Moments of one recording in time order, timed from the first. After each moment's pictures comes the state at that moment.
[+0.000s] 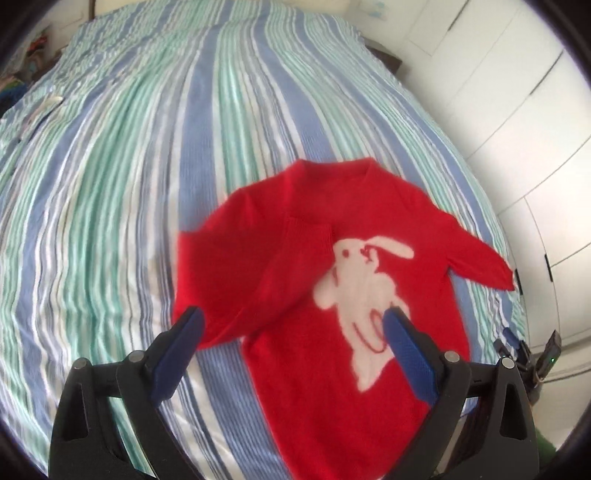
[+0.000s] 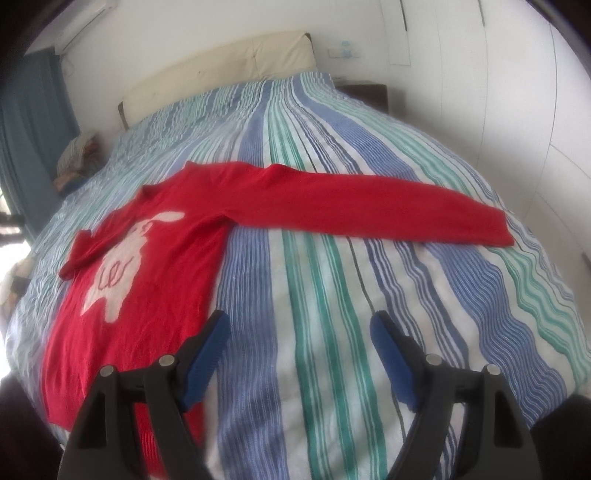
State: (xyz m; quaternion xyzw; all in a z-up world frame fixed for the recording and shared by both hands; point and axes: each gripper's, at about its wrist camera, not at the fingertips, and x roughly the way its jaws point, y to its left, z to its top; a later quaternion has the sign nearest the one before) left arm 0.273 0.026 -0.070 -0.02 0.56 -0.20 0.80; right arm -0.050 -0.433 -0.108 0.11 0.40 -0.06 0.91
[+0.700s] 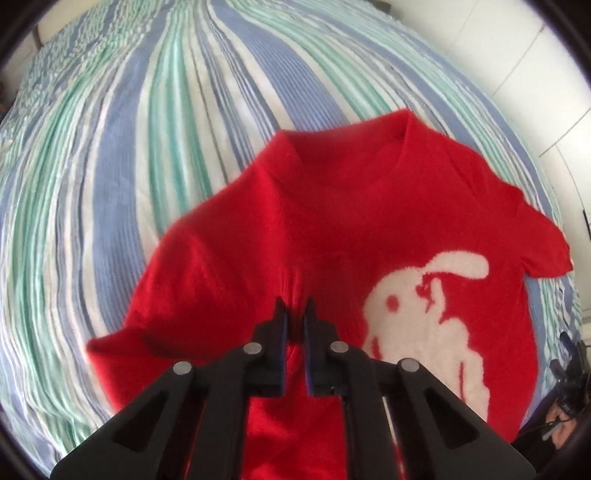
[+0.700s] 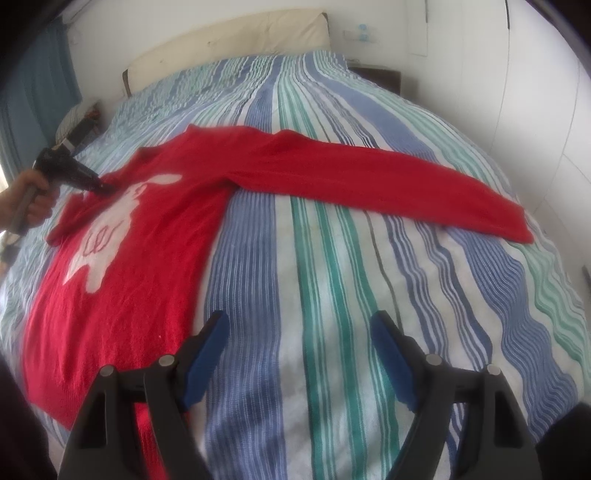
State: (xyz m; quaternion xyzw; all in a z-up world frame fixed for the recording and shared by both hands) left arm 0.329 -0.038 -0.151 0.06 0.57 -0.20 0.79; right arm -0.039 -0.422 -0.130 0.08 0.44 -0.05 0.89
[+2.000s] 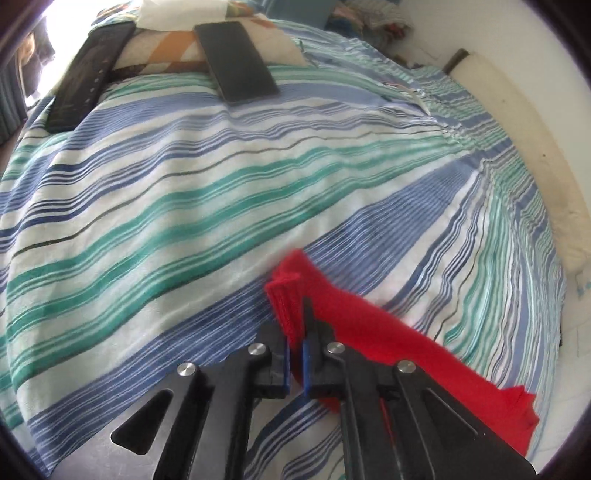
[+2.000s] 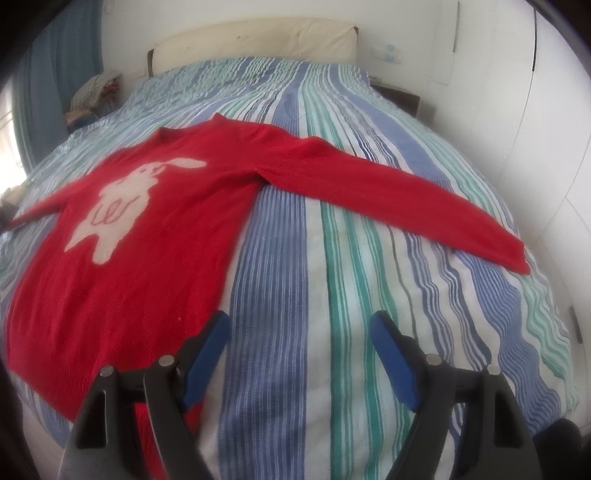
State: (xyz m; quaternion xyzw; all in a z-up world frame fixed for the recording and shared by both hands) left arm 0.153 0.361 -0.201 -0.36 0.40 0.28 0.80; right arm -0.045 -0.389 -0.128 0.01 0.43 -0.04 0.90
